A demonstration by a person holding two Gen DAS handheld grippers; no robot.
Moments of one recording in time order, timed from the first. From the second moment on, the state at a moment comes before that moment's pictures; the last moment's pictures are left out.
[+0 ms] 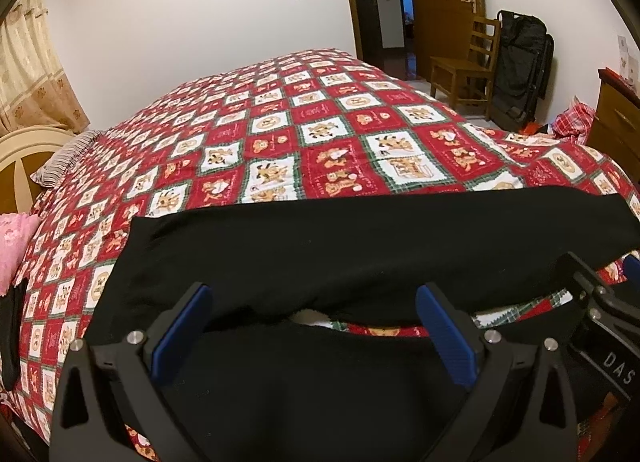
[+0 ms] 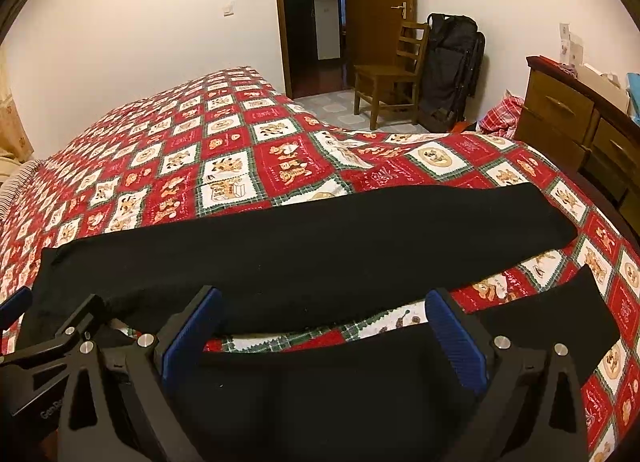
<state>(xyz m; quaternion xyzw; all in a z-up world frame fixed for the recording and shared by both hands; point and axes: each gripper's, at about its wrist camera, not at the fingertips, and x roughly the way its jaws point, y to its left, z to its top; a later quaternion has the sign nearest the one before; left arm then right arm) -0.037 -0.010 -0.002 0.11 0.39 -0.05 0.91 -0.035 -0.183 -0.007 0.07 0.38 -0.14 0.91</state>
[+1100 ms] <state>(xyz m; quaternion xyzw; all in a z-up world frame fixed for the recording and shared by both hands) -0.040 0.001 -0.002 0.10 0.39 -0.05 0.91 -0.034 -0.175 -0.010 0.08 0.39 -0.13 0.91</state>
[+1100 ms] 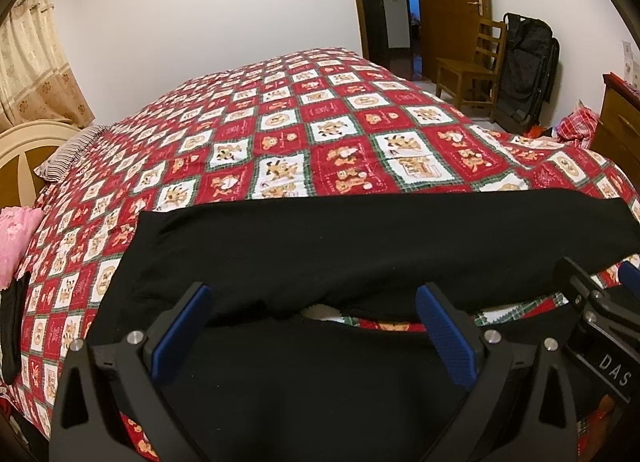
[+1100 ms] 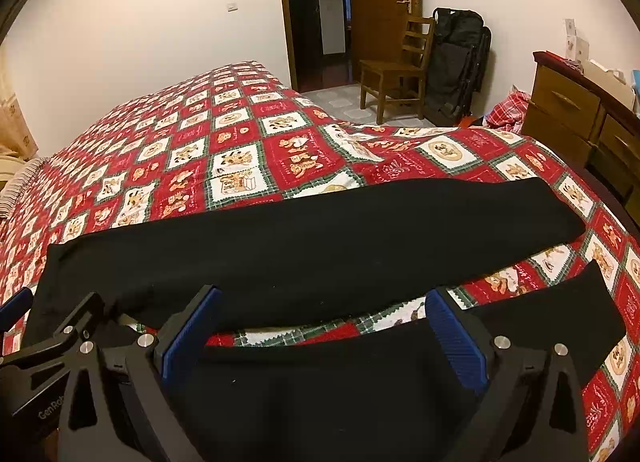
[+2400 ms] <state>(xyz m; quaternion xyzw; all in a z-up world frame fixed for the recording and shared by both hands) 0.086 0.144 -0.030 -0.04 0.47 0.04 0.88 0.144 -0.121 -0.059 -0.09 0.48 0.10 0.87</state>
